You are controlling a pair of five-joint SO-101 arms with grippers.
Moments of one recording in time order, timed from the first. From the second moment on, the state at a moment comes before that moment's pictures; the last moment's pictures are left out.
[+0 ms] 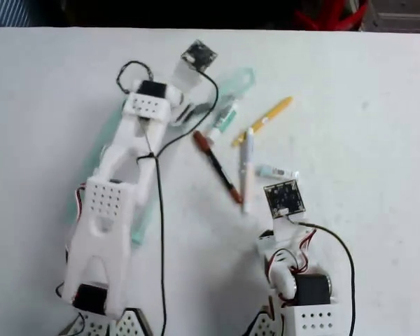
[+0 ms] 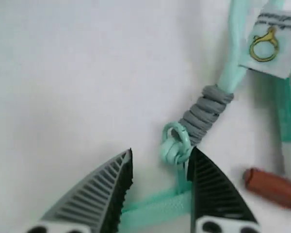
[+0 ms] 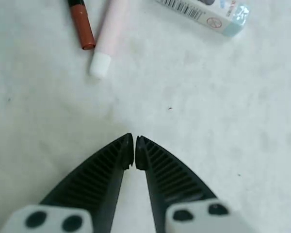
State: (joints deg) left arm 6.3 61.1 -53.0 65.2 -28.1; right arm -7.1 -102.8 96.4 72.4 12.6
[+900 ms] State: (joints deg) left arm 2.2 73.5 -81.0 98.3 -37.9; right arm -7.1 -102.8 96.4 72.4 12.6
